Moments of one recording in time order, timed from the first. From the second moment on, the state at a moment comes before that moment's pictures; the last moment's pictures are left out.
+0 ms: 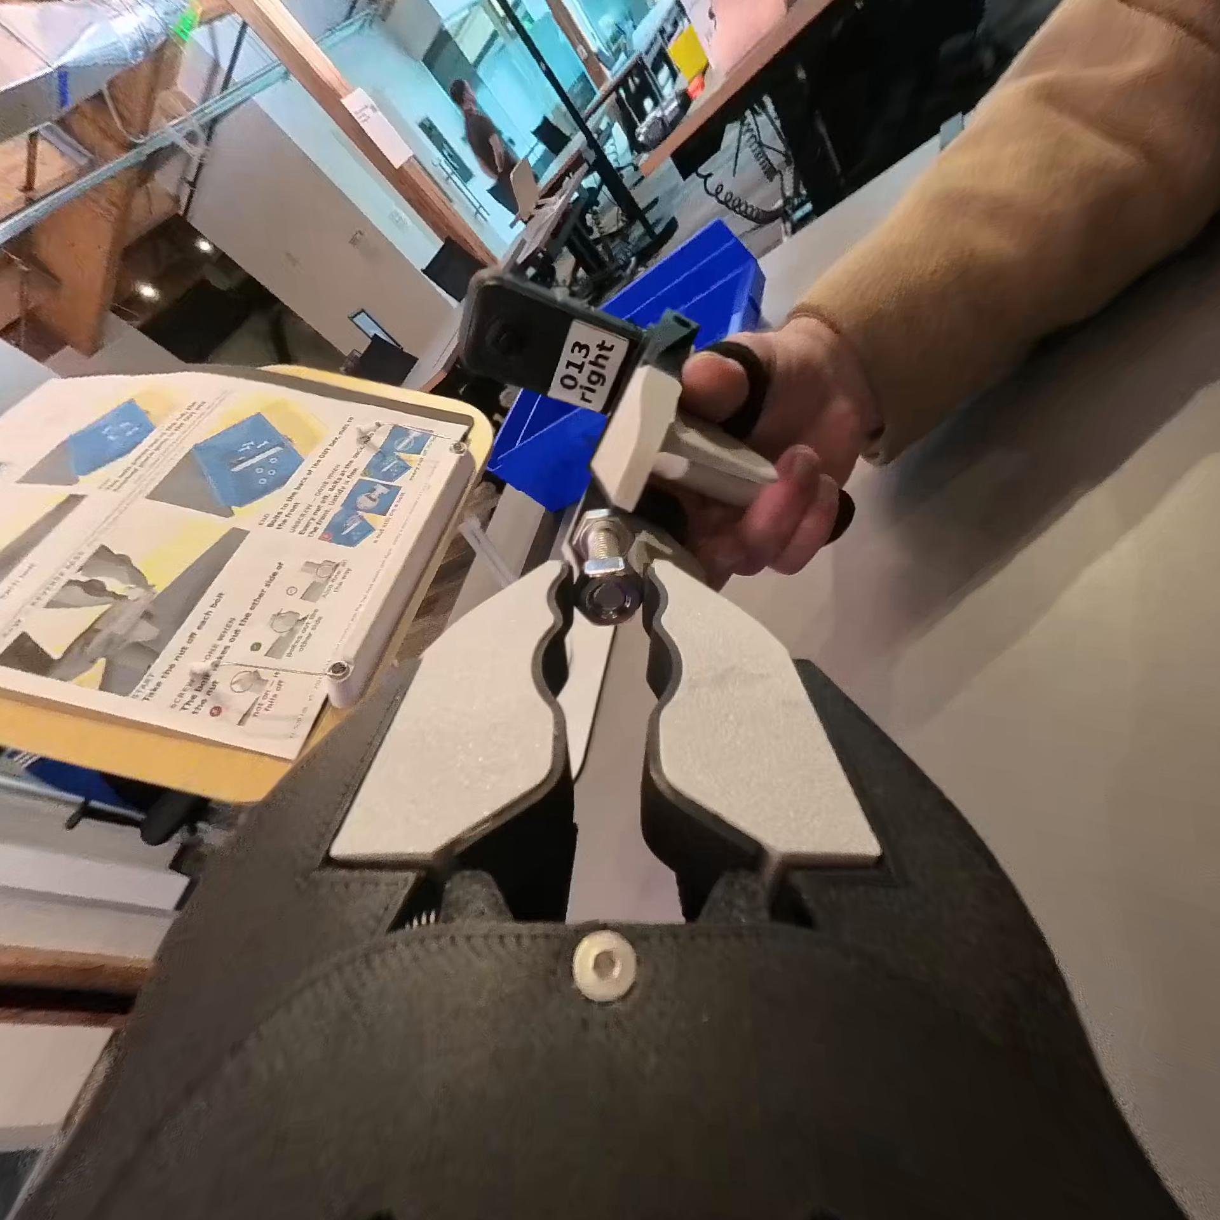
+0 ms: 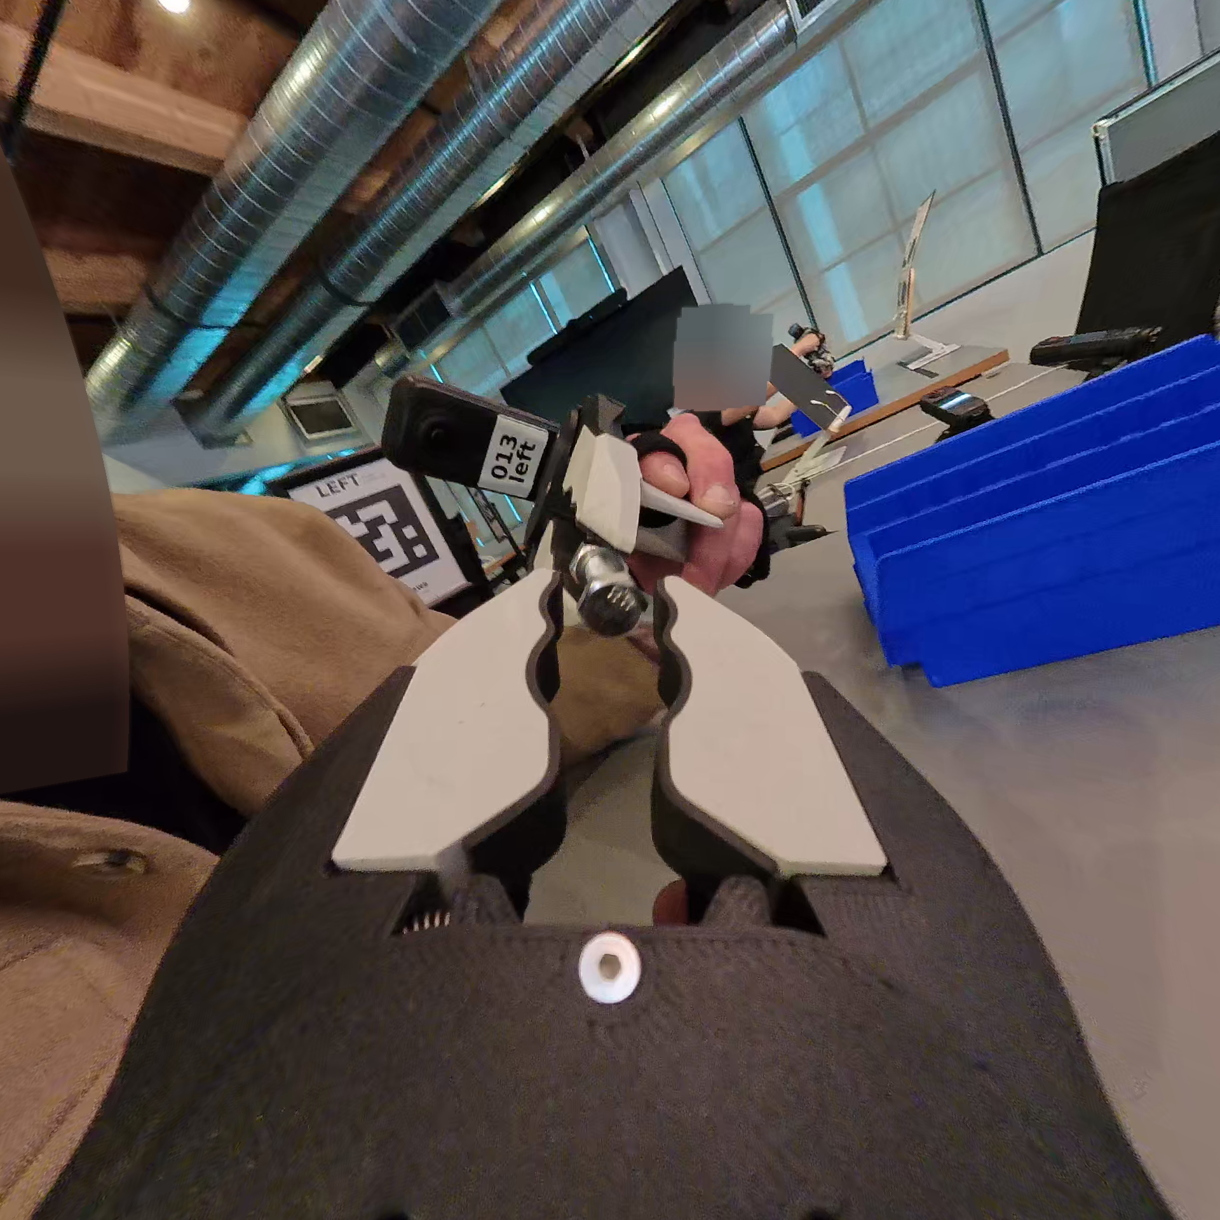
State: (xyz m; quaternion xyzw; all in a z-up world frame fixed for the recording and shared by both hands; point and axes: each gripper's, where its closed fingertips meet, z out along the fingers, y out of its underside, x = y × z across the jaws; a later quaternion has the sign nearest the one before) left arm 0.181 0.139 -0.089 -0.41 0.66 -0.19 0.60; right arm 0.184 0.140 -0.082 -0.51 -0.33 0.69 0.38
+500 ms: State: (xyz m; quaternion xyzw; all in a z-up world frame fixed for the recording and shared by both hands) left arm 0.185 0.131 -0.086 -0.44 0.63 -0.30 0.56; right arm 0.186 0.136 -0.080 -0.50 -0.40 0.61 0.47
